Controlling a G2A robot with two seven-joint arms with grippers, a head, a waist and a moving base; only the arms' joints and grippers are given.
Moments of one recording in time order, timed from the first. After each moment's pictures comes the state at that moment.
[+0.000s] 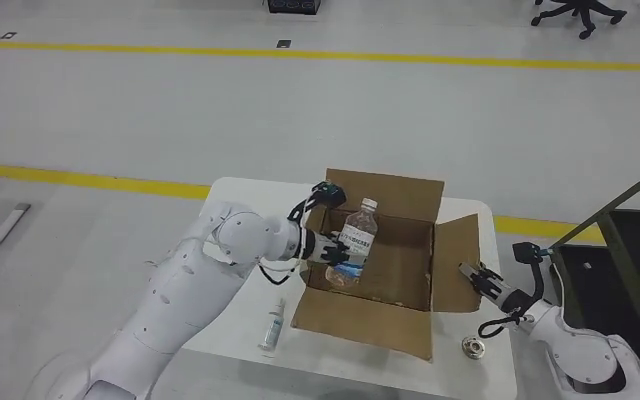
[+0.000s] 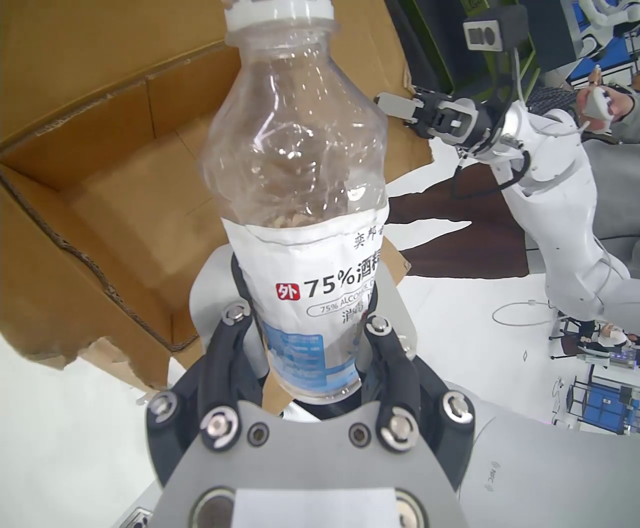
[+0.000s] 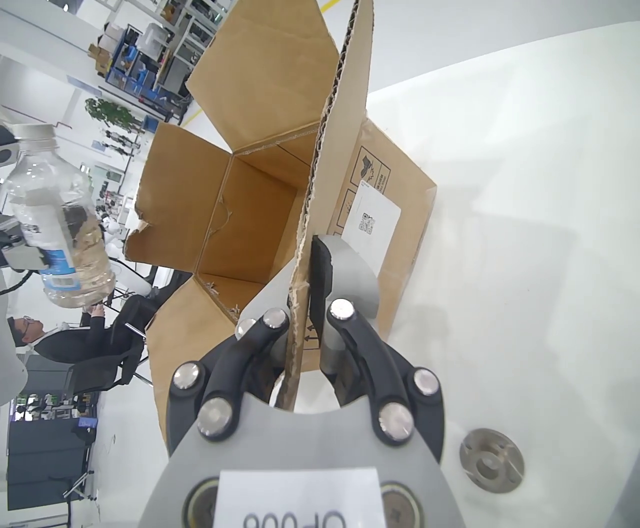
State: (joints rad) left arm 0.65 -1.23 -0.84 -1.51 0.27 -0.07 -1.17; right arm -1.64 -1.07 1.79 -1.74 -0.32 -0.28 0.68
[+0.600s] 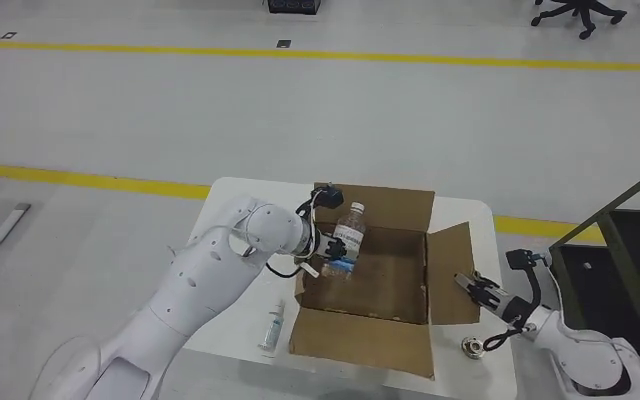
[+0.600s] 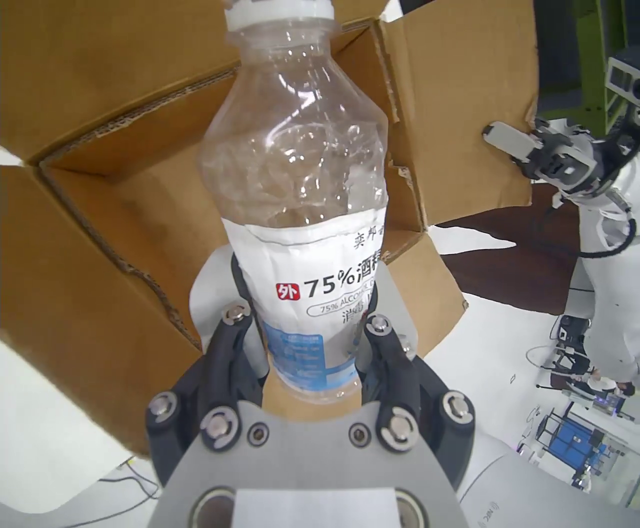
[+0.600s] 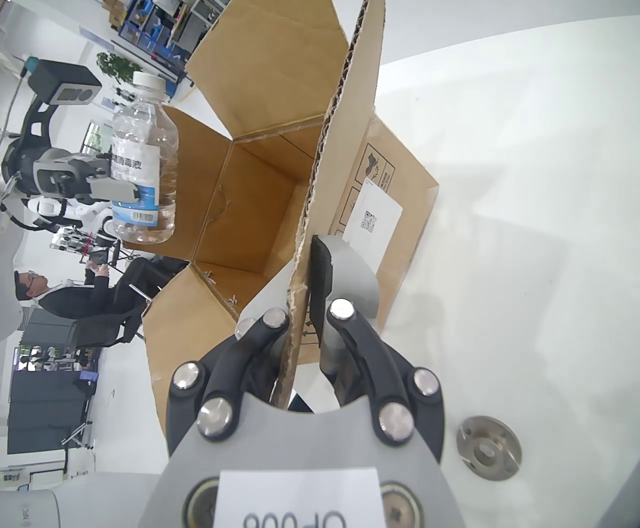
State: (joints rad) left arm 0.56 -1.28 -0.72 -1.33 0.33 0.09 -1.18; right arm -1.66 -1.05 1.80 -1.73 -0.29 -0.38 0.76
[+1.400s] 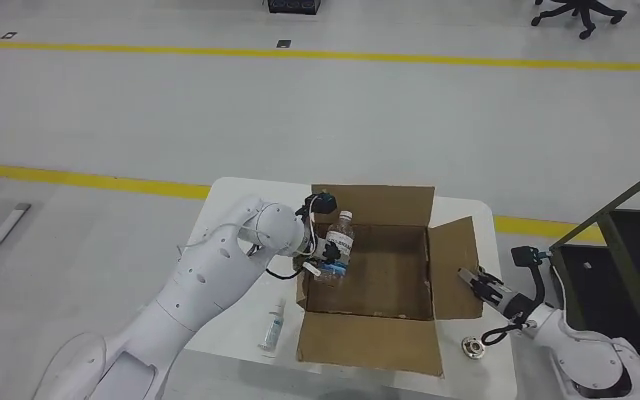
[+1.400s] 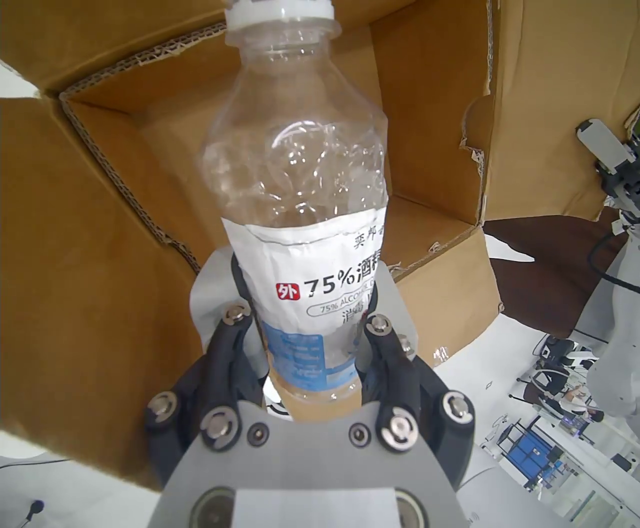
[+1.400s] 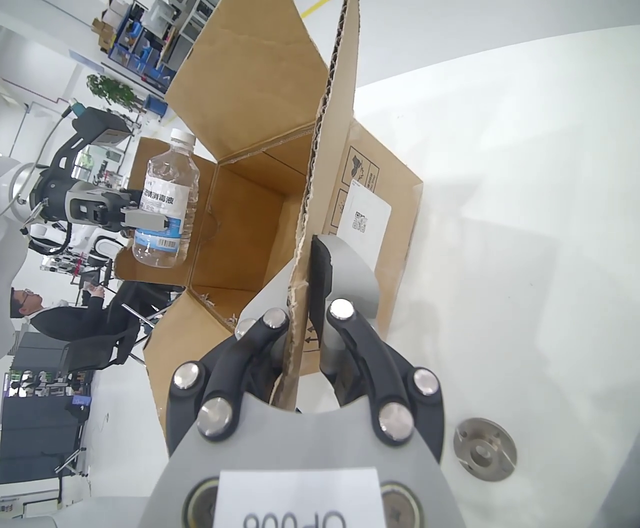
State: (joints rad) left arm 0.53 -1.30 -0.69 -1.26 0.35 0.17 -1.21; right arm -1.67 -1.05 1.79 -1.76 -0.30 -0.31 0.69
